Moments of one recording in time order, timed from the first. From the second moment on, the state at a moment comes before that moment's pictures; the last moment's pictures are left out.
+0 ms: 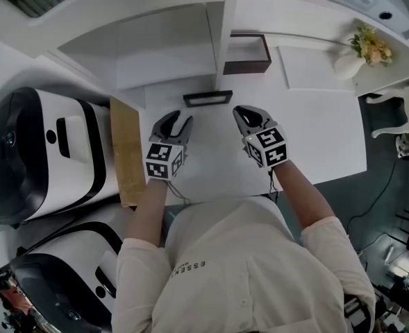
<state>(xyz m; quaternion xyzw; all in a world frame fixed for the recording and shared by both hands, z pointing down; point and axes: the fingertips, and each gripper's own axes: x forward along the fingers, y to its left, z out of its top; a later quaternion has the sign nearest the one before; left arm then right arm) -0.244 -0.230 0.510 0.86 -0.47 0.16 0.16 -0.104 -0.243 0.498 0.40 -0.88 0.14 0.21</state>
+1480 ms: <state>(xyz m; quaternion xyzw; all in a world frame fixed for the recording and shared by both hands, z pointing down) -0.239 -0.162 0.367 0.91 -0.42 0.06 0.02 -0.112 -0.182 0.364 0.41 -0.91 0.02 0.05</state>
